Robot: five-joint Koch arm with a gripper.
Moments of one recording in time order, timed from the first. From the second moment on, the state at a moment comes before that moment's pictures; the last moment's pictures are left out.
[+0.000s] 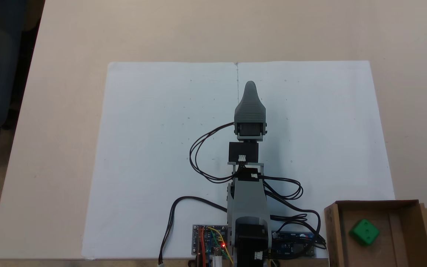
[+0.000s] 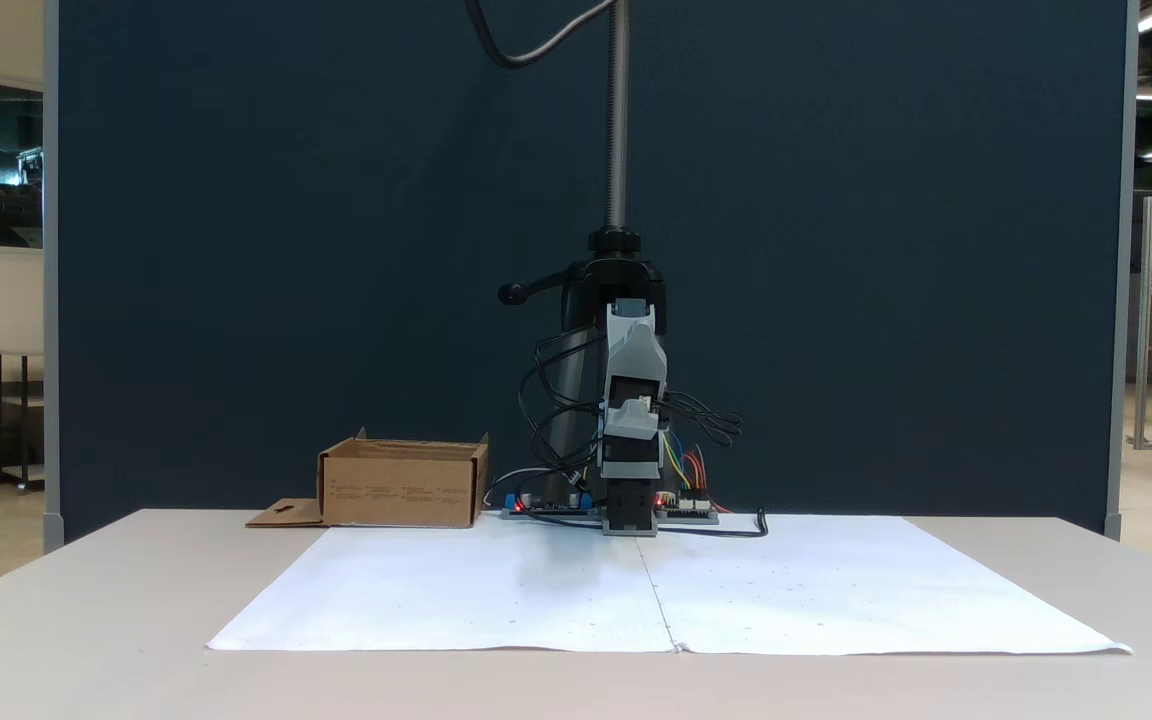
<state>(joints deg) 2.4 129.2 175.6 -89.8 -6.2</state>
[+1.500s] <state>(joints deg) 1.6 129.2 175.6 -77.6 -6.2</state>
